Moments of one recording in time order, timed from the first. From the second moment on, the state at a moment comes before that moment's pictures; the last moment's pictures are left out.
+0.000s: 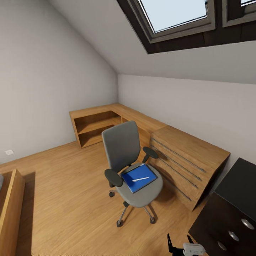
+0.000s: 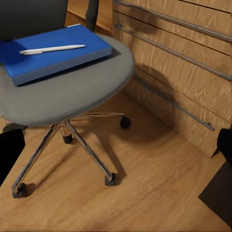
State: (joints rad) left arm -0.05 0.03 -0.46 -0.54 0.58 -0.21 0.55; right arm -0.37 -0.01 -0.05 0.02 0.01 -1.03 -0.02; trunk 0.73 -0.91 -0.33
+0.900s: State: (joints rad) left arm -0.05 0.03 -0.46 -0.54 0.58 -0.22 0.55; right arm -0.37 -0.01 -0.05 0.01 0.01 -0.96 -0.02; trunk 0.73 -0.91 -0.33
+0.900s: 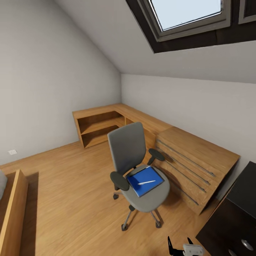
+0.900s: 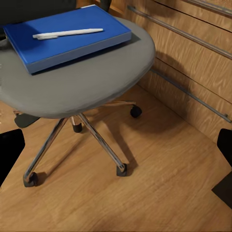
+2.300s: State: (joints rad) left arm -0.05 0.06 -0.22 -1.32 0.58 0.29 0.56; right arm -0.45 0.05 -0.18 -0.75 -0.29 -0.04 -0.33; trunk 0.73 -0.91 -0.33
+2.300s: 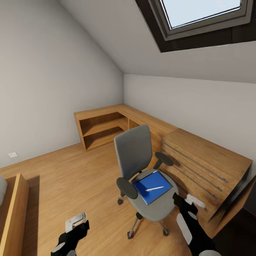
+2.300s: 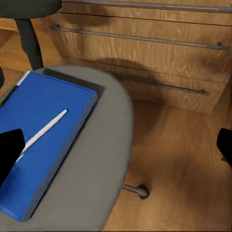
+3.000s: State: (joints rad) left arm -0.09 0.07 -0.08 -1.51 0.83 0.43 0.69; right arm -0.75 0.17 -0.19 -0.42 -0.46 0.20 -0.37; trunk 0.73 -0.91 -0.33
